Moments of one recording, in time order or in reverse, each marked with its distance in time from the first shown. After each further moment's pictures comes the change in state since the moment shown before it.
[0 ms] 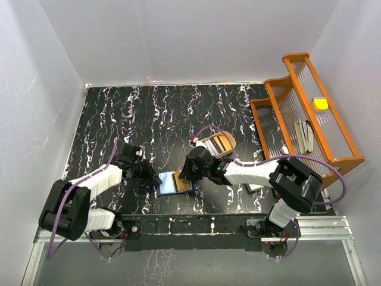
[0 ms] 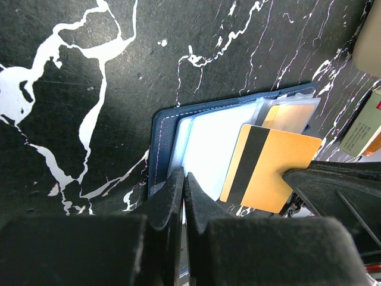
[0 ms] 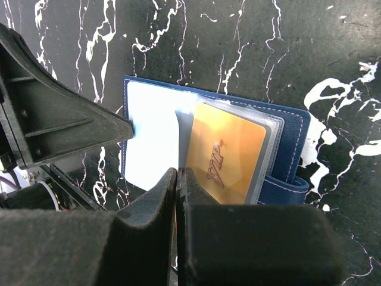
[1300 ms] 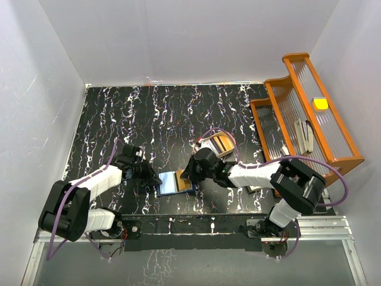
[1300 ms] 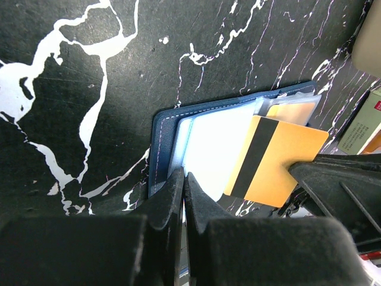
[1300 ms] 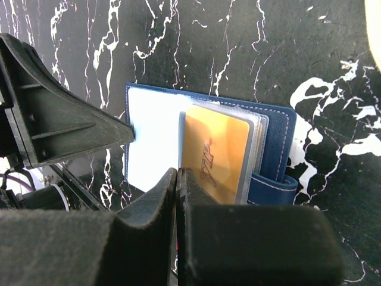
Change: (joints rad) left arm 0.000 -0.007 -0.011 0.010 0.001 -0.009; right arm -0.024 -0.031 -0.098 0.124 -0.013 0.041
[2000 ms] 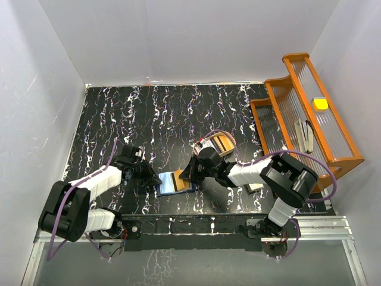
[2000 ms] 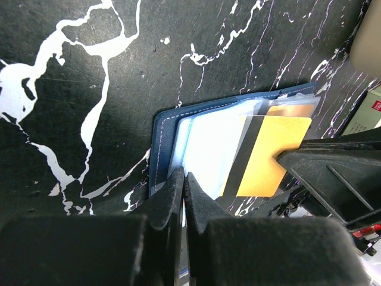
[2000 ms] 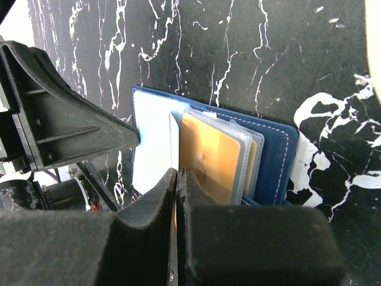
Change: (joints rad) left arm 0.005 -0.004 -0.009 0.012 0.008 -0.001; right arm -0.067 0.091 -0.053 0.208 -0.153 0.045
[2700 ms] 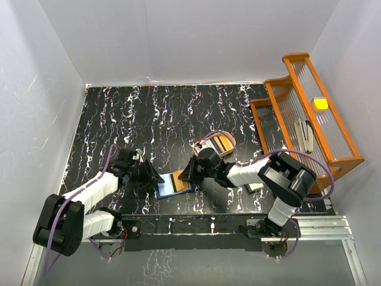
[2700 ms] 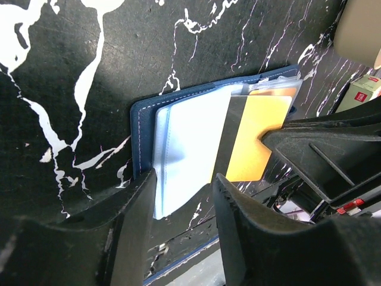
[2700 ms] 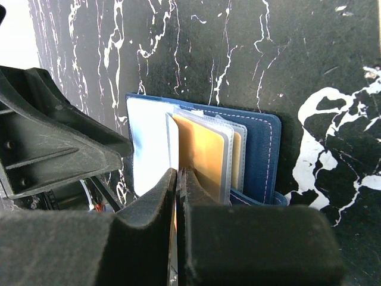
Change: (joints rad) left arm -0.002 -0.122 -0.048 -0.028 0.028 -0.053; right arm 0.000 0.016 -0.005 0.021 -0.005 0.026
